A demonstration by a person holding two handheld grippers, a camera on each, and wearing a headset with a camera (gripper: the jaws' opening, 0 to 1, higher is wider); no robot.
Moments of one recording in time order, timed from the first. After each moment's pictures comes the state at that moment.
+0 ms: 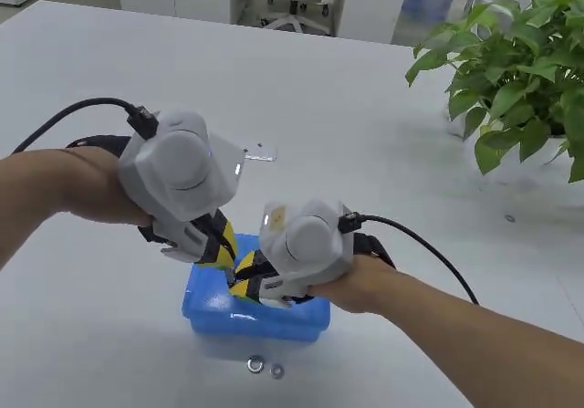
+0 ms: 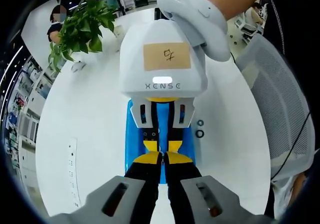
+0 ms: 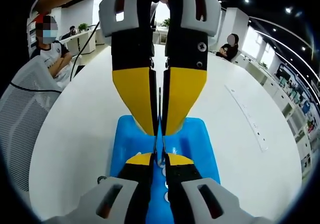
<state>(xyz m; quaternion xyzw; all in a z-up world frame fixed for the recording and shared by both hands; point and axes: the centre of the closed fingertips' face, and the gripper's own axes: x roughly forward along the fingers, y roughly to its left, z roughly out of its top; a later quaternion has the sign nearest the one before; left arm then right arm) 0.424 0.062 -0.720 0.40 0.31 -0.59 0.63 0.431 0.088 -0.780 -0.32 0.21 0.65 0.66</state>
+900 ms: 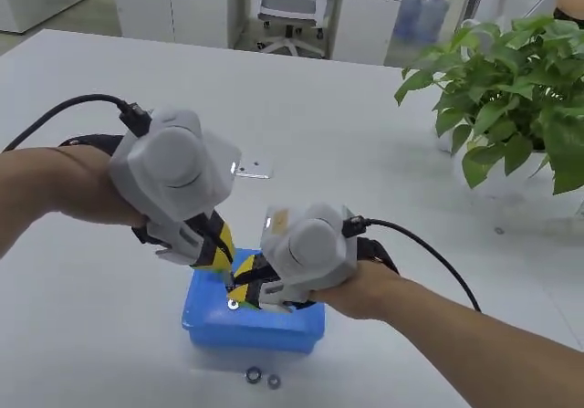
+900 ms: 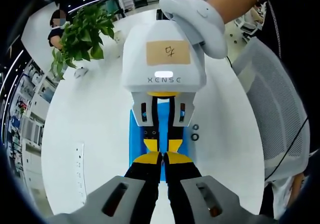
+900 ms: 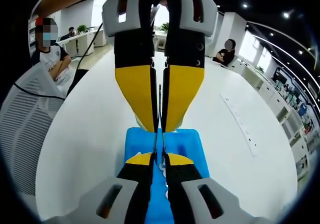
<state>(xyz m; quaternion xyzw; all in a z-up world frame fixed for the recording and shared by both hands) 0.412 0.058 -0.686 0.41 0.30 -0.58 0.63 0.421 0.084 -0.746 -0.32 0.19 0.64 0.67</state>
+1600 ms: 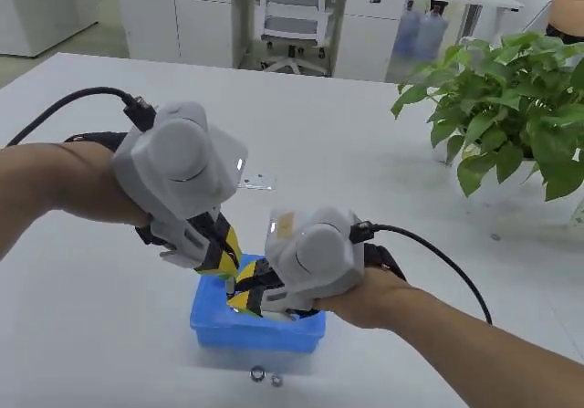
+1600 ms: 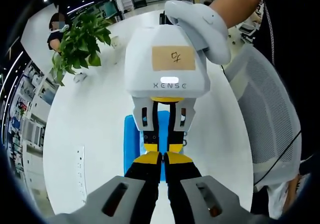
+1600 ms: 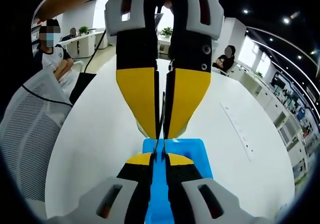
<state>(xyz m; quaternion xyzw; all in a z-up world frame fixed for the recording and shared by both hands) 0.385 0.051 -0.660 0.41 0.30 -0.58 0.63 0.393 0.084 -0.719 -0.31 0.17 0.64 0.68</state>
